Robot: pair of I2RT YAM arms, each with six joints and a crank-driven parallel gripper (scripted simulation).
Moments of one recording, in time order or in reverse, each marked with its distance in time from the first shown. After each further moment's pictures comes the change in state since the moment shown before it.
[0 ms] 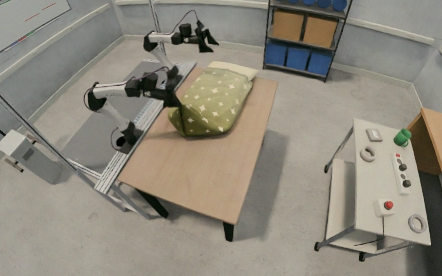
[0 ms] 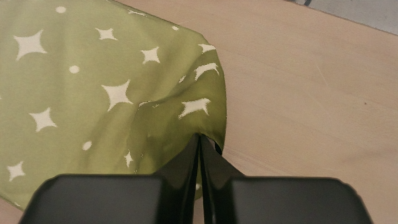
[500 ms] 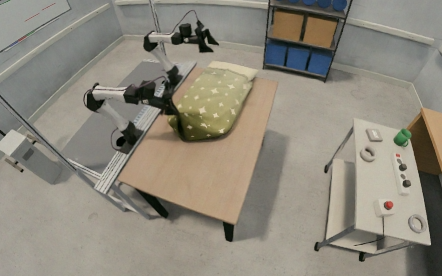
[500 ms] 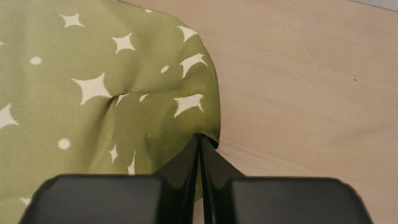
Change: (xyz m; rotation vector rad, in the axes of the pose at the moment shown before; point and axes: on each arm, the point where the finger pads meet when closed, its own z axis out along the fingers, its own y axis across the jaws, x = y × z) left arm 0.000 0.000 0.000 0.000 0.000 0.000; right arm 0.036 -0.027 0.000 0.067 -0.005 0.030
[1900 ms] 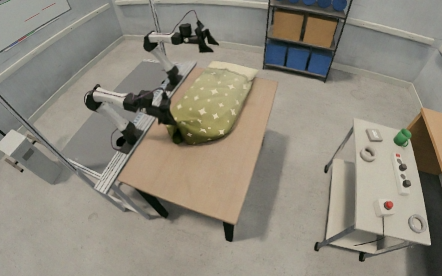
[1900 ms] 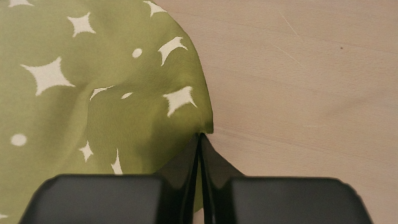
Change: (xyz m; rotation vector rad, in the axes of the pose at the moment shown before) left arm 0.000 0.000 0.000 0.000 0.000 0.000; right arm 0.046 -0.030 0.001 0.080 0.004 0.036
